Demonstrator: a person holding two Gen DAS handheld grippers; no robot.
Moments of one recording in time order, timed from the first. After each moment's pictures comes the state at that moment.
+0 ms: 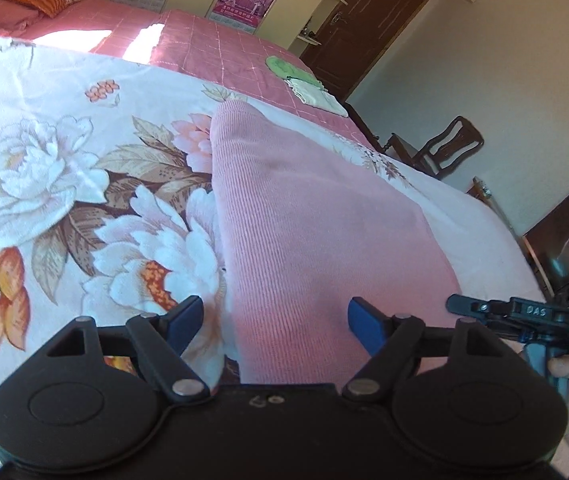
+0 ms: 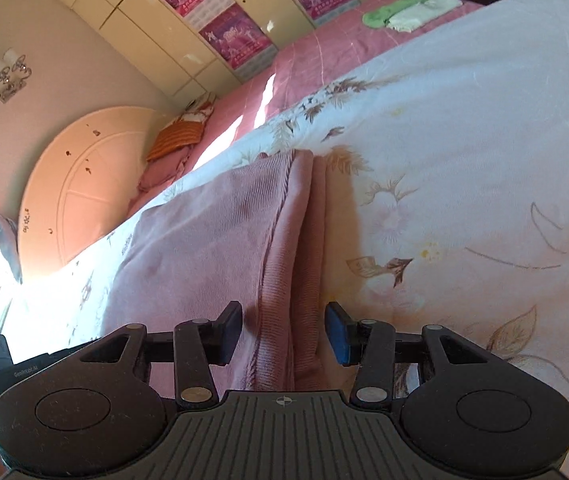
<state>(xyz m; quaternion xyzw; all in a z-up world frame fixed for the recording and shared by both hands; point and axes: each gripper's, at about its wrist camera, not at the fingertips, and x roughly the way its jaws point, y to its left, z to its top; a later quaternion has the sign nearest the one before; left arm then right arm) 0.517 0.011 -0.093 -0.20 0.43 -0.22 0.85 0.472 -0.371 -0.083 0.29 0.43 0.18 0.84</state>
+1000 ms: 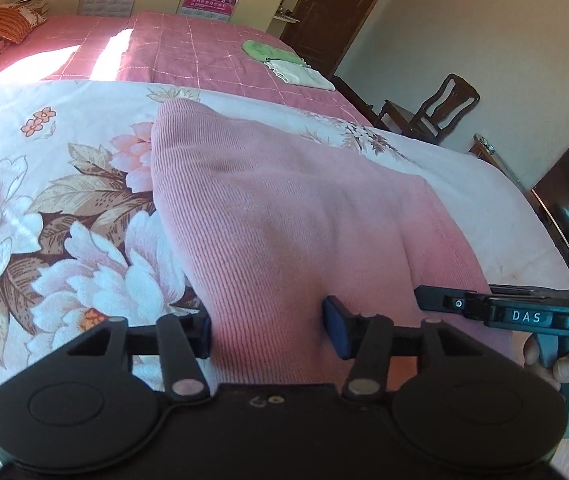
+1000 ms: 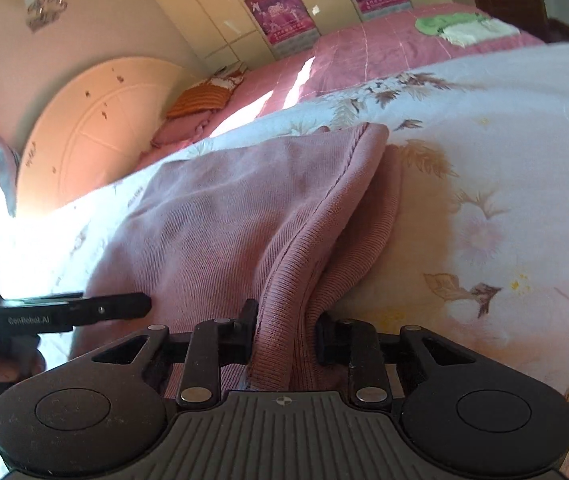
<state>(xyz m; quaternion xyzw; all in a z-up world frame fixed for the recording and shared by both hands) 0.537 -0.038 -0.085 -0.10 0.44 -0.22 0.86 0.479 -0.302 -0.069 0.15 0.43 0.20 0.87</state>
